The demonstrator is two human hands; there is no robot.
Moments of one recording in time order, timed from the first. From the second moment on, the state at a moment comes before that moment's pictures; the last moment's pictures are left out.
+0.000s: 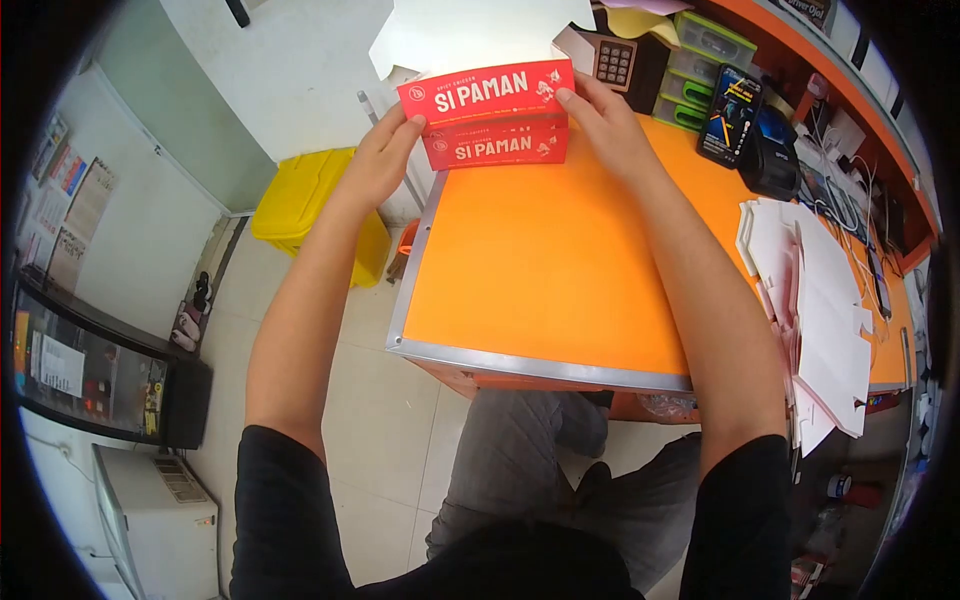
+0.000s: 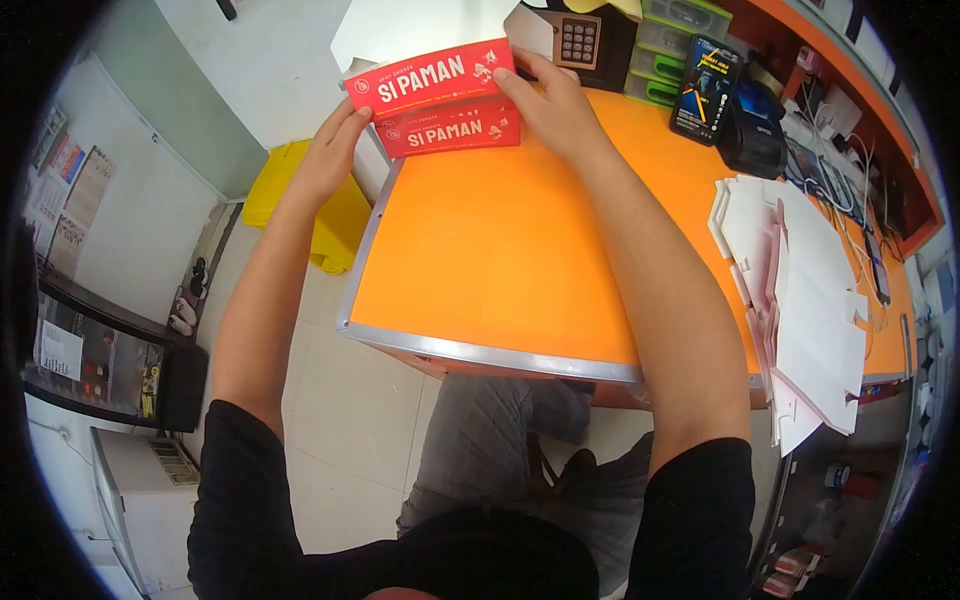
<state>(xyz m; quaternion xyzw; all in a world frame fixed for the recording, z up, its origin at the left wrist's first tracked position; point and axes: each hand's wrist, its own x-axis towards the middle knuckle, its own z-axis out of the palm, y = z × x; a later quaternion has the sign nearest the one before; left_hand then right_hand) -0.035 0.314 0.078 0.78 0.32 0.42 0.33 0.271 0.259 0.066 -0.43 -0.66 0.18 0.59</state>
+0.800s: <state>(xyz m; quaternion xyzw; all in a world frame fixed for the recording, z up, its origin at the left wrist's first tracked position) -0.050 0.351 0.063 0.79 0.27 0.46 0.32 0.269 0.237 0.063 -0.51 -0.70 -0.17 0.48</state>
